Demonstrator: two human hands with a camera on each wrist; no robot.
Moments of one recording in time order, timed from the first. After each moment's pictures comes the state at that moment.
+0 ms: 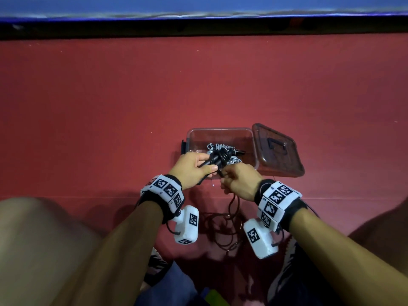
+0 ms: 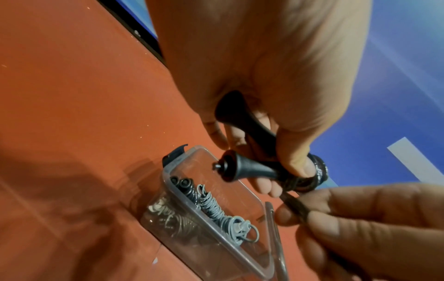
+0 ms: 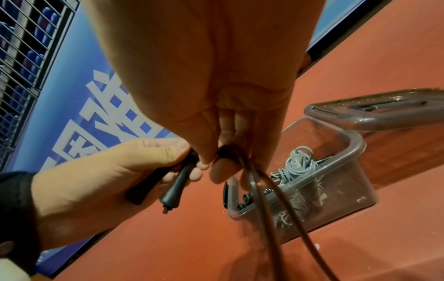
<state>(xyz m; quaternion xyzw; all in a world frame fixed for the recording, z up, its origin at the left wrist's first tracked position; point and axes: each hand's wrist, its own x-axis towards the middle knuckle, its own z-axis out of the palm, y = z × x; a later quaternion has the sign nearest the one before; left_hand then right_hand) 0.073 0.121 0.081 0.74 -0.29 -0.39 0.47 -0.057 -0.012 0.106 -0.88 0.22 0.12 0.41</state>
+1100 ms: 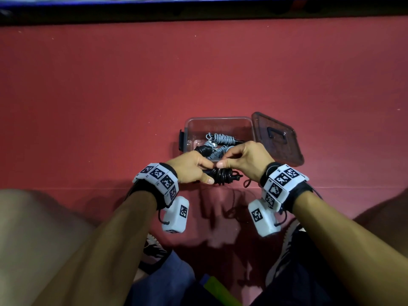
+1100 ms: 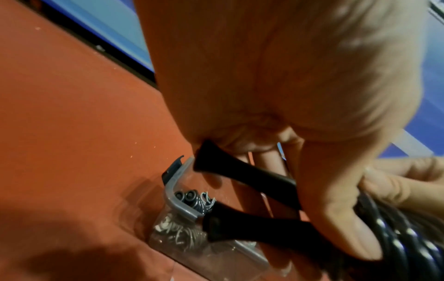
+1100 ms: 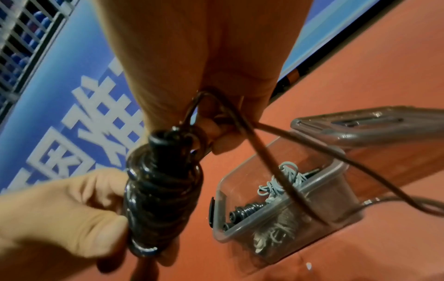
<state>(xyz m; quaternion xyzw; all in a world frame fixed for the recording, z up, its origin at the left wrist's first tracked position) 0.076 0.124 0.097 0.76 -0.39 -0.47 0.23 -0.059 -0.036 0.108 -0.86 0.23 0.01 0.46</state>
